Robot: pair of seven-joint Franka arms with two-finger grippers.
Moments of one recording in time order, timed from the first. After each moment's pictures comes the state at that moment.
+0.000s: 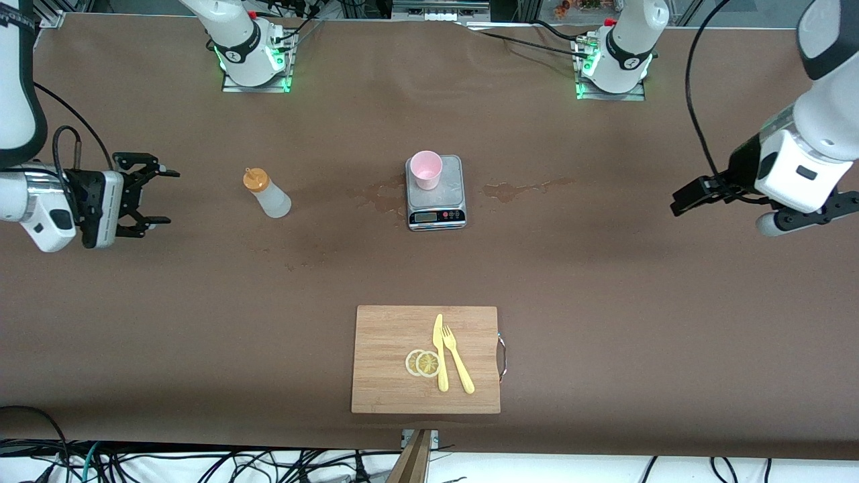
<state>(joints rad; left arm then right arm) -0.03 0.14 -0.05 -1.51 -0.07 1.63 -0.32 -0.03 0.30 -0.14 -1.69 0.48 1.49 -1.46</state>
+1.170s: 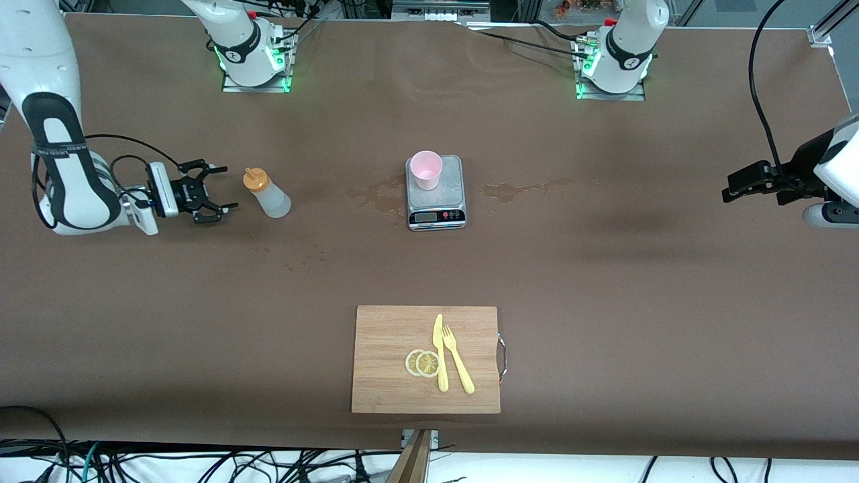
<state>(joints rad) 0.05 0.14 -0.02 -1.51 -0.07 1.57 0.02 -0.17 0.63 -0.15 -1.99 0.78 1.55 -2.49</state>
